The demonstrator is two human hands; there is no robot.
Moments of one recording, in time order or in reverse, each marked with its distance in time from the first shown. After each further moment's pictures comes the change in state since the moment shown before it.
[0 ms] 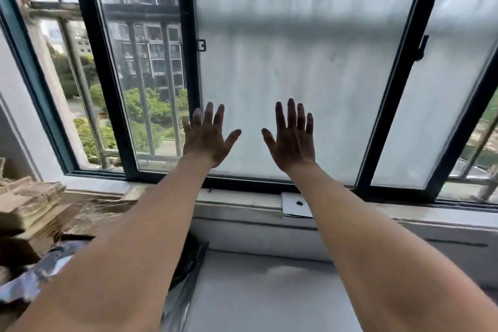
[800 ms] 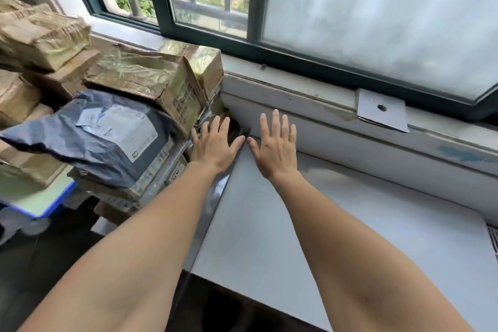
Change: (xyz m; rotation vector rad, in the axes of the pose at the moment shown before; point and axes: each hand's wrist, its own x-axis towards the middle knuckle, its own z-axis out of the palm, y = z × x) left_hand -0.223 -0.128 0.232 -0.045 -0.485 -0.326; right_hand -0.227 -0.145 0.230 0.146 -0.648 -0.166
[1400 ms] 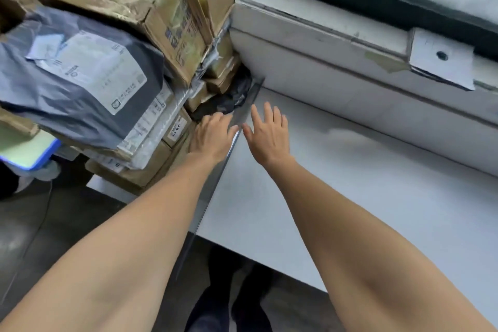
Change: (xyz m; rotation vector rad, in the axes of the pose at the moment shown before) left_hand -0.020 -0.049 0.102 -0.089 -0.114 -0.006; right_hand -0.015 -0.030 0.105 0.036 -0.171 -0.050
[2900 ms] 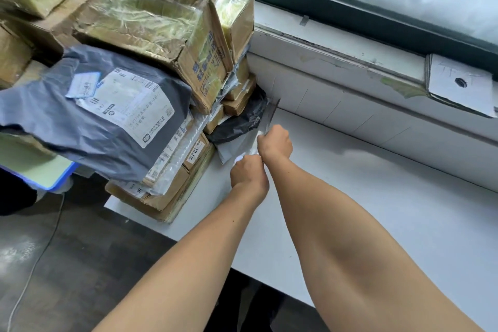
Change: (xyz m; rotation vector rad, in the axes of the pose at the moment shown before) left_hand -0.021 0.055 -0.017 -0.060 -0.273 -0.322; right_hand 0.067 -0.037 0.003 0.514 -0.127 0.575
